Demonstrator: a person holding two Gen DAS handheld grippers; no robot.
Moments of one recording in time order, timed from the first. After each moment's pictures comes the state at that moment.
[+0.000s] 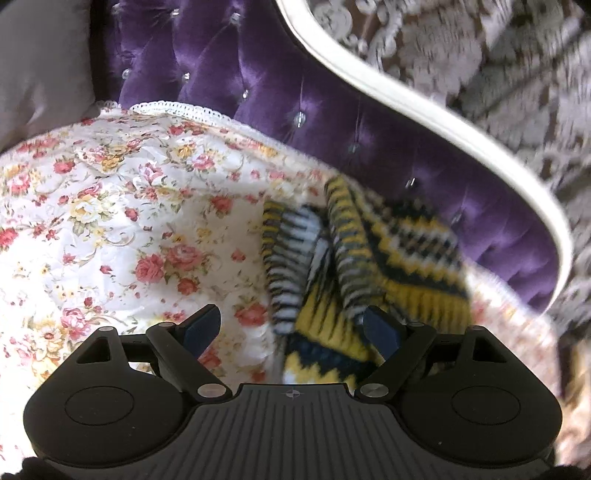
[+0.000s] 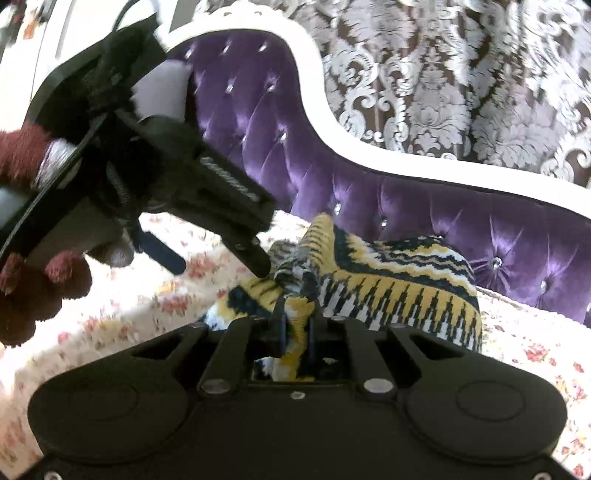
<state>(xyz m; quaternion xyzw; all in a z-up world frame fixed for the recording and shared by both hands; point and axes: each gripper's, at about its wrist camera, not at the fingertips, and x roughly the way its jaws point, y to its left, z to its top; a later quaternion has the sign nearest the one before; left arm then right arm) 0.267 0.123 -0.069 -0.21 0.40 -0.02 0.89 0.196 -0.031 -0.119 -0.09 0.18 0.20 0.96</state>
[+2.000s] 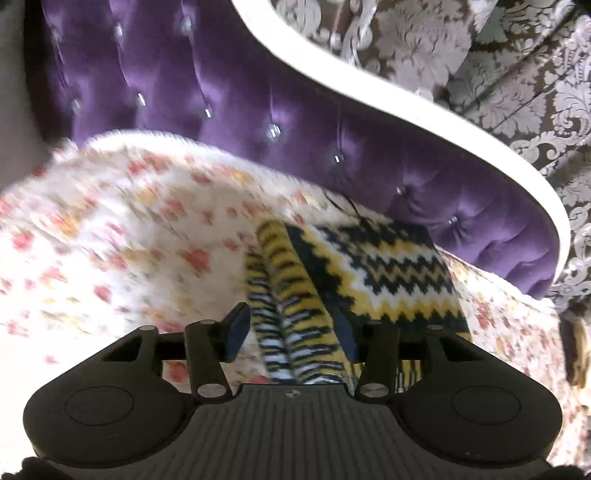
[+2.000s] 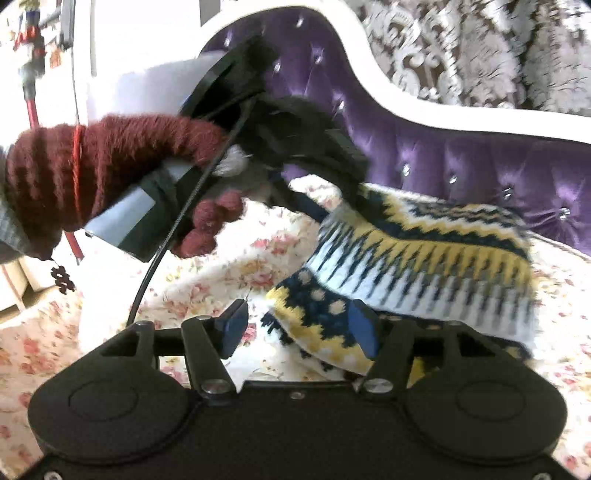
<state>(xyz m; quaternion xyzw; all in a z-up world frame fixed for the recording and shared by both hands) 0.327 0.122 -0.062 -0.13 0.41 -0.06 0.90 0.178 -0.044 -0.108 -0.02 0.25 0.31 0.92</state>
